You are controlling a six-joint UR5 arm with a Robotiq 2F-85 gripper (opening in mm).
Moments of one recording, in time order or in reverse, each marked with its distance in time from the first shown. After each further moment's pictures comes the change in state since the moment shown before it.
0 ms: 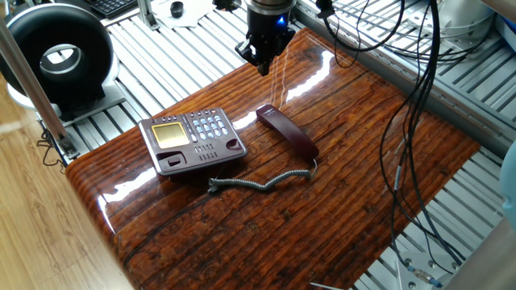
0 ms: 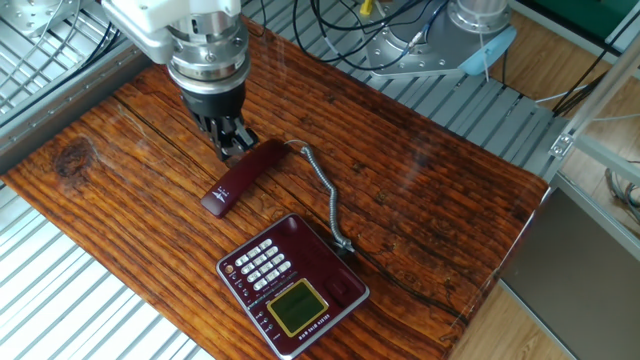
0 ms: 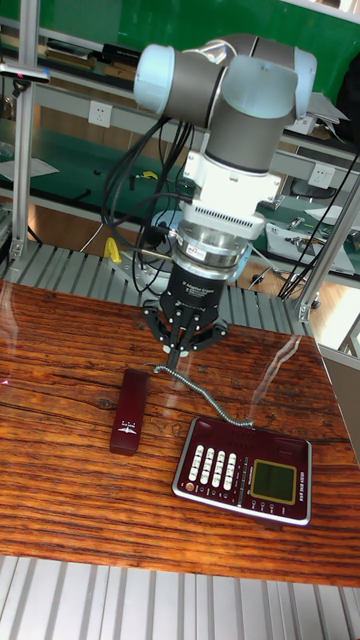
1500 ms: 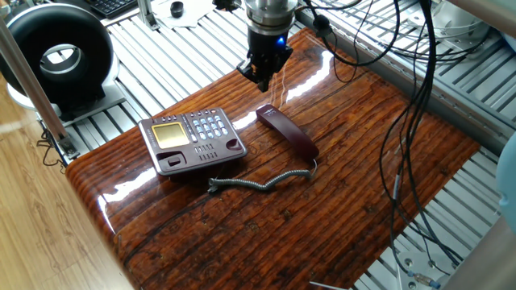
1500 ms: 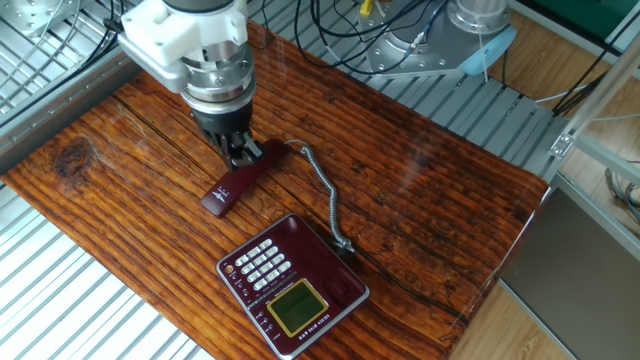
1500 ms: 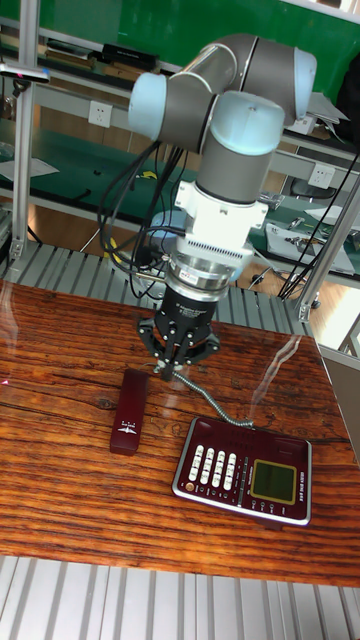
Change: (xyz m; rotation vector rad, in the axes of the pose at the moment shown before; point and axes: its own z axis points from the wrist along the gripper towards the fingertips) arm 0.018 -0.017 0.034 0.055 0.049 -0.069
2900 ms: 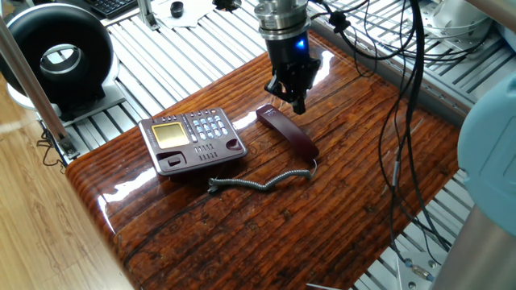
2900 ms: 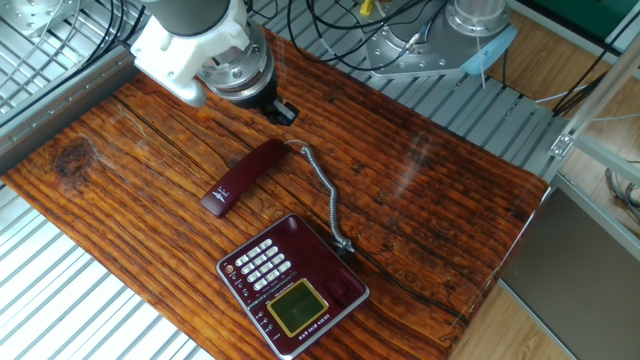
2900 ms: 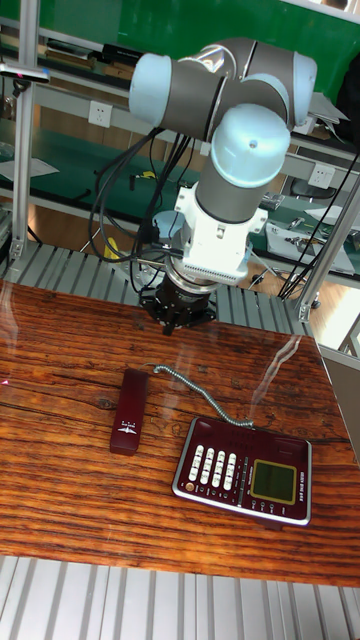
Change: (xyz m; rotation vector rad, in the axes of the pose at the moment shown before) arm 0.092 -0.001 -0.015 -0.003 0.358 -0.039
